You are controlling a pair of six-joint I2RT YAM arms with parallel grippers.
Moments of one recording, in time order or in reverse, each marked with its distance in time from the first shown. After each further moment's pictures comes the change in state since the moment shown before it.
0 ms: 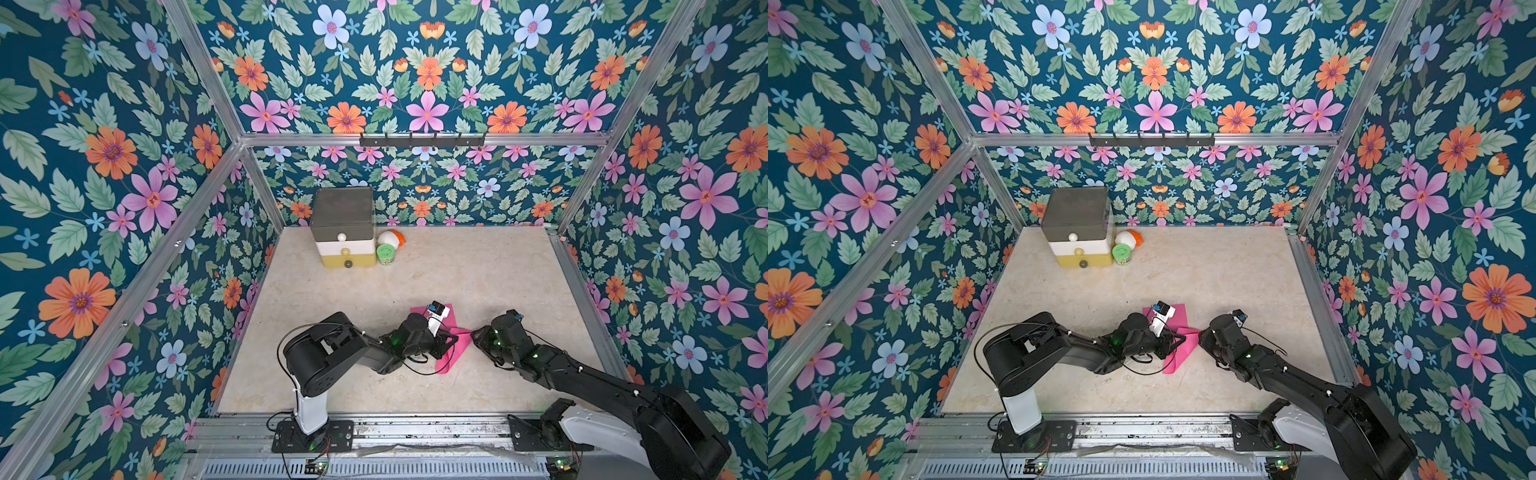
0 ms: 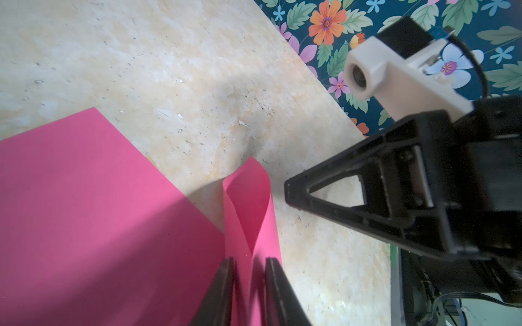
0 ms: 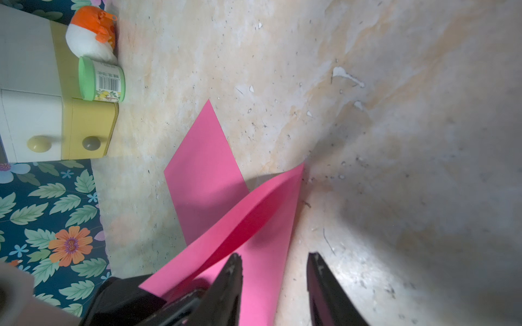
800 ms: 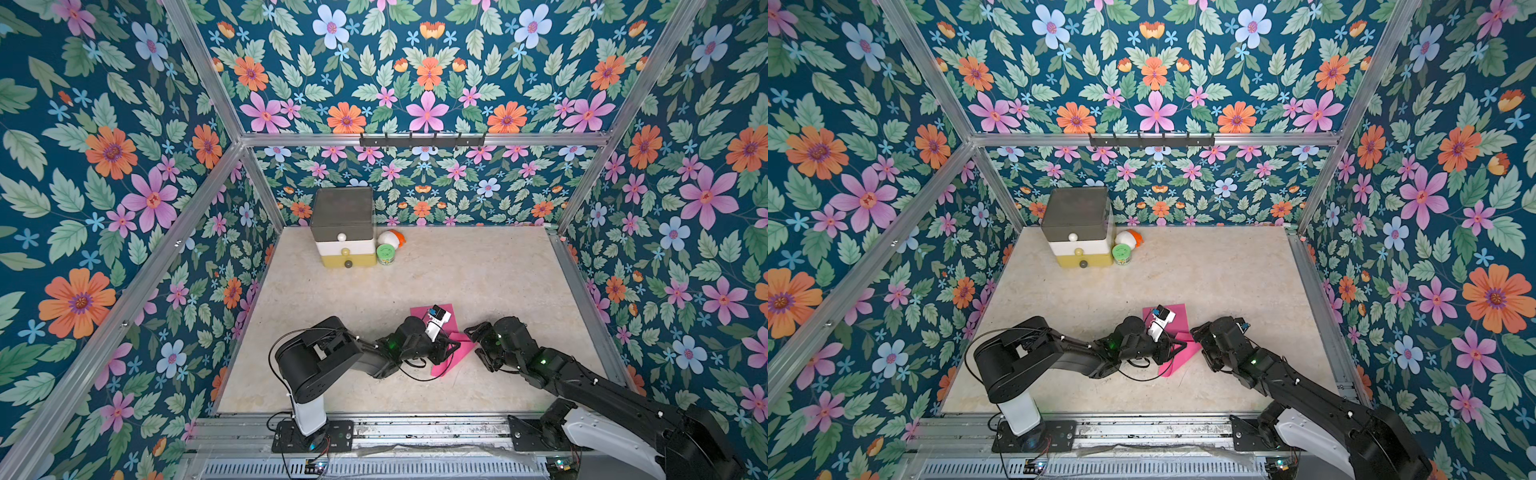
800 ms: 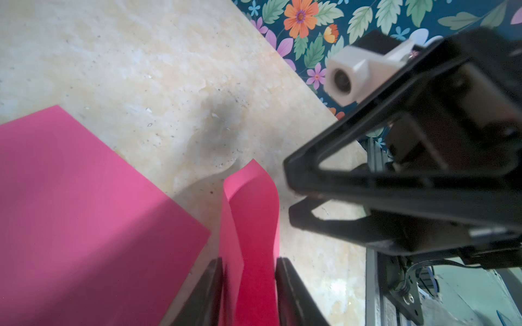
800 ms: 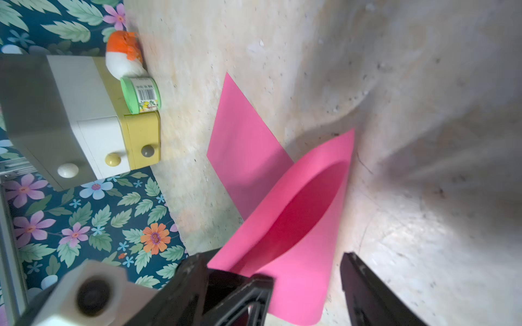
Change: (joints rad) left arm -0.029 -0.068 -0.052 0.018 0.034 0.032; right arm 0.082 -0.137 0.023 -0.116 -0.053 0.348
